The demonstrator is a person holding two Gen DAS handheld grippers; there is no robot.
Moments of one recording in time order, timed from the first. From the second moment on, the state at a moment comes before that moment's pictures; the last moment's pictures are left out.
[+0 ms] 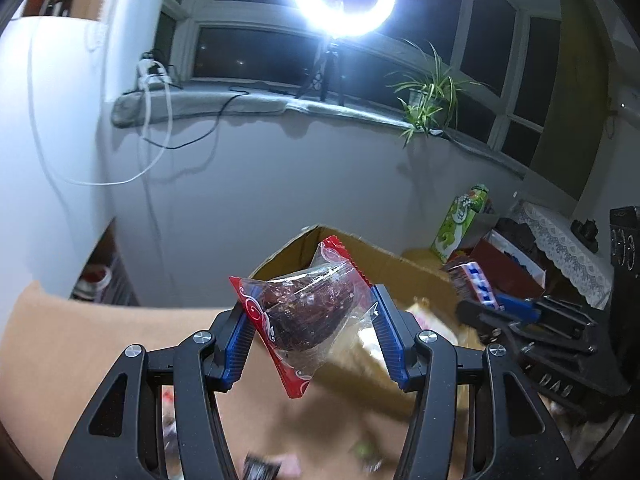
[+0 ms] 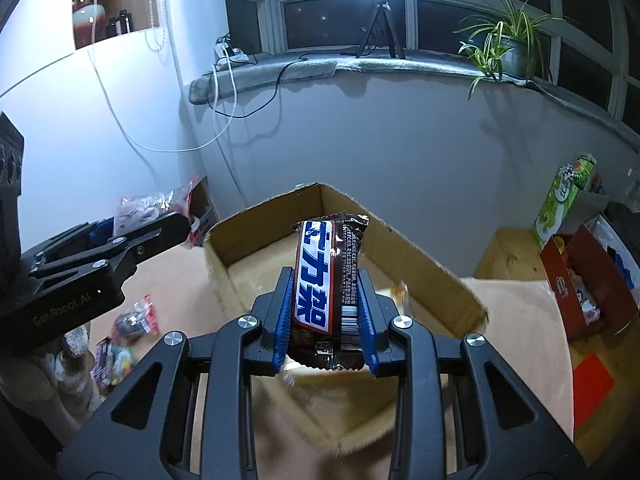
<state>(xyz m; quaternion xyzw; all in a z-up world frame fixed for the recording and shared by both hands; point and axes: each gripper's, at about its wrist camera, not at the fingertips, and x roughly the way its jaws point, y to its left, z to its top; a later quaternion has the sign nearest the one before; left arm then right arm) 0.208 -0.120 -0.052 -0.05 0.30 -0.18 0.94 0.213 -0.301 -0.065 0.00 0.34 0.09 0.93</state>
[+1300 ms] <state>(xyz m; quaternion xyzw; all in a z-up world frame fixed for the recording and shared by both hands) 0.247 -0.128 -0.066 -0.09 0.29 -0.20 0.93 0.234 -0.321 -0.069 -0.01 0.36 0.06 0.93</state>
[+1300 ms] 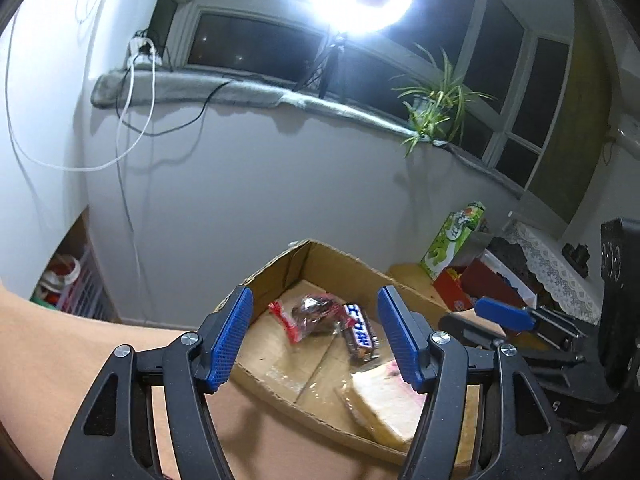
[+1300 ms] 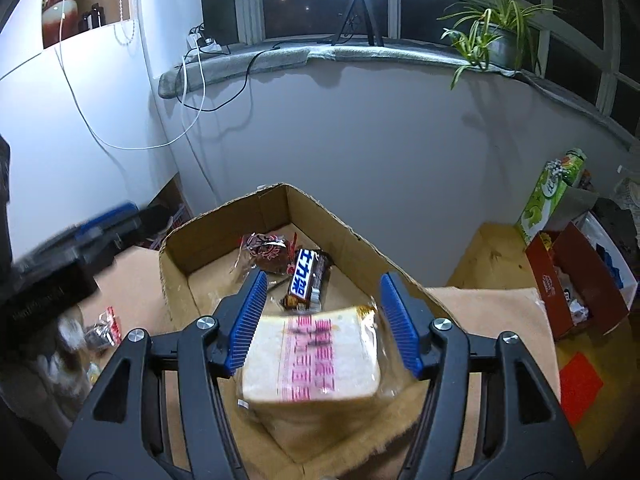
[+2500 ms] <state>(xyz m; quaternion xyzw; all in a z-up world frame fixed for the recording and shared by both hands) 0.102 0.032 -0.076 -0.11 0.33 -0.11 0.93 0.078 -0.255 -0.094 -0.01 0.39 0.12 0.91</state>
